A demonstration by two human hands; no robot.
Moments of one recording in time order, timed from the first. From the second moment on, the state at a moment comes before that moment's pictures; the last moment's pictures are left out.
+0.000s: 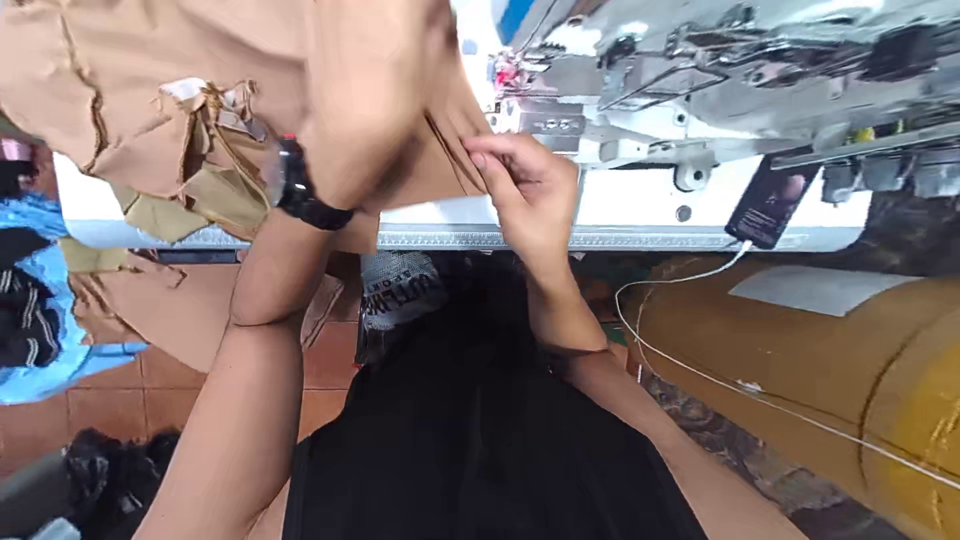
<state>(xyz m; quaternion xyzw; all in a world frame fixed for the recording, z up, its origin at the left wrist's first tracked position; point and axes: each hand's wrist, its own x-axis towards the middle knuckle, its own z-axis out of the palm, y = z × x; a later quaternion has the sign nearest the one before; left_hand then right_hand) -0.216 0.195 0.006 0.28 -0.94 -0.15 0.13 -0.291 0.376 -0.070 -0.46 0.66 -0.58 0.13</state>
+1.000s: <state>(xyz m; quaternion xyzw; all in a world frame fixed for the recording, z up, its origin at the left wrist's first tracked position) -0.214 0.188 0.031 -0.21 -0.96 -0.20 0.07 -0.371 0.373 -0.079 -0.71 0.64 -0.28 -0.01</state>
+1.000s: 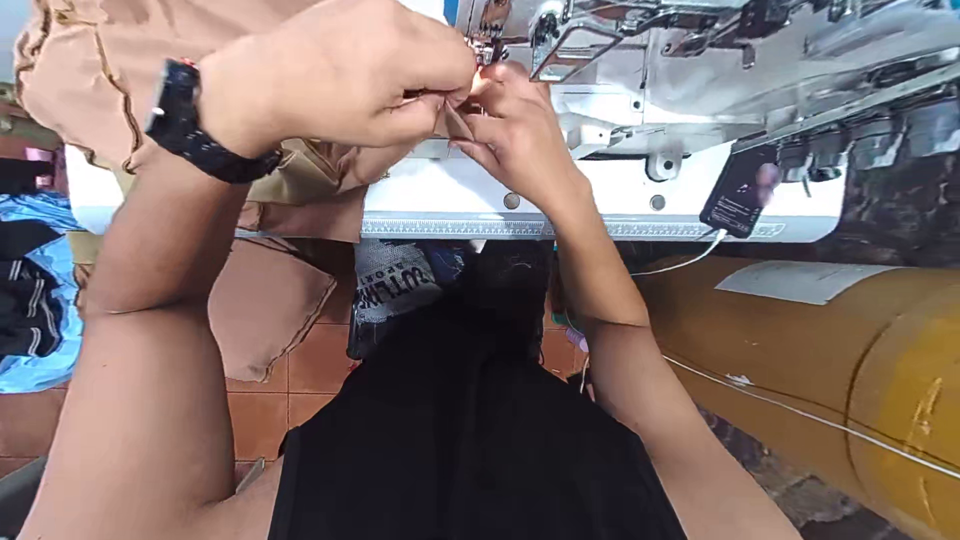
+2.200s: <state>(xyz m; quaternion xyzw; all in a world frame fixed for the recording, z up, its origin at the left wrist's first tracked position) -0.247 0.173 -0.005 -0.30 -0.95 -0.06 0.00 -0.335 0.396 -0.118 -0.67 0.54 -0.50 0.06</state>
